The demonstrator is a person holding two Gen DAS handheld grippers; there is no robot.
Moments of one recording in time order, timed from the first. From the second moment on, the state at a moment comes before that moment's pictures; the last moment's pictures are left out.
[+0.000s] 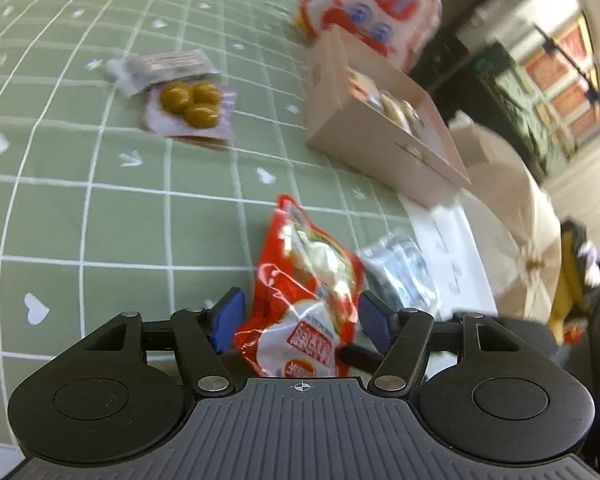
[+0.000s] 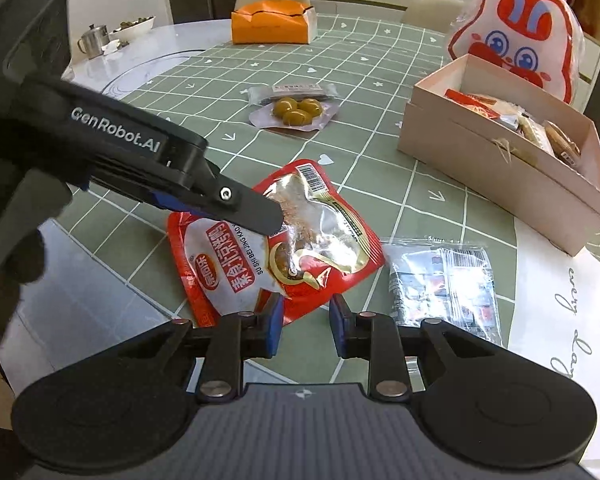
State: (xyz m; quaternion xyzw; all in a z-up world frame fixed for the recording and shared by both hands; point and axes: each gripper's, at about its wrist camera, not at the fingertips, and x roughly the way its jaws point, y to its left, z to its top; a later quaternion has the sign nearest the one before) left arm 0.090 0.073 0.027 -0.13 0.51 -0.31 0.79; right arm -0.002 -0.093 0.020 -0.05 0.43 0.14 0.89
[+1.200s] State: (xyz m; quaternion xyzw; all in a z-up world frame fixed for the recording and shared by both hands) left arm 0.044 0.058 0.025 -0.17 0.50 -0.22 0.82; right arm -0.016 -0.130 0.030 -0.09 0.37 0.12 0.92
